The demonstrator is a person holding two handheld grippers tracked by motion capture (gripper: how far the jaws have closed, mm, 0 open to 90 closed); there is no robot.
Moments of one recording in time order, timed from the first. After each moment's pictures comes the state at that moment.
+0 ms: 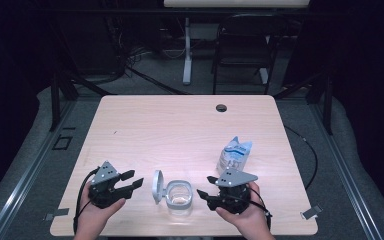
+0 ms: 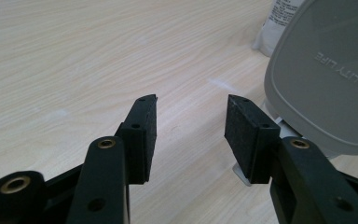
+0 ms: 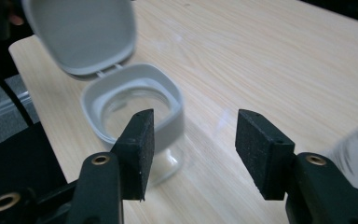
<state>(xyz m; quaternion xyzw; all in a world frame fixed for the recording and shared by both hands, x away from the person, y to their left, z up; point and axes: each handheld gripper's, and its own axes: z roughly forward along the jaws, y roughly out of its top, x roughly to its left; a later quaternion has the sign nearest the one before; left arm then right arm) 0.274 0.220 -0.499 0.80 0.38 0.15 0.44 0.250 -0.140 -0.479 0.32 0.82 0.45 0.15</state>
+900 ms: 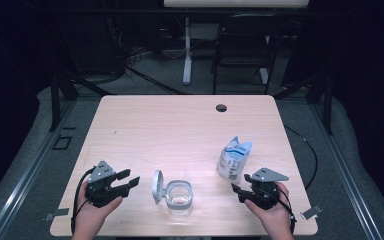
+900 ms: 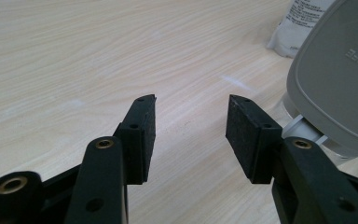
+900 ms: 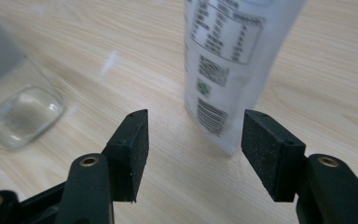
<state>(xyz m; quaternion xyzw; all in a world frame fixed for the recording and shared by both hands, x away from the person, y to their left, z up) 0.276 0.229 -0.499 0.79 0.40 0.16 0.43 0.268 -0.222 -0.528 0.45 0.78 0.40 0.20</state>
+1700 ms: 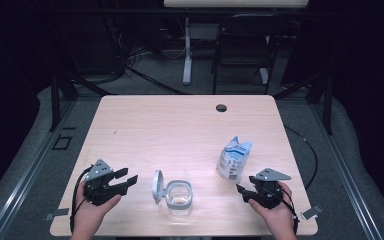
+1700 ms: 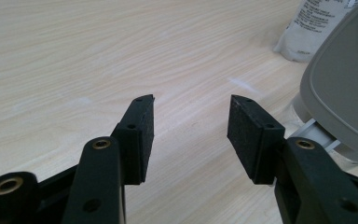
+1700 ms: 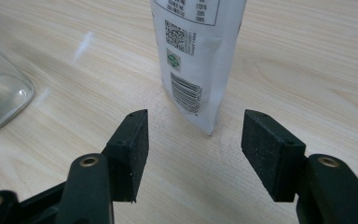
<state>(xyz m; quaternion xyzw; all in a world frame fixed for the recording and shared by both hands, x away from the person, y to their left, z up) 0.280 0.235 -0.501 0.78 0.41 0.16 0.44 0.274 -0.235 -0.542 0.47 0.78 0.38 0.19</state>
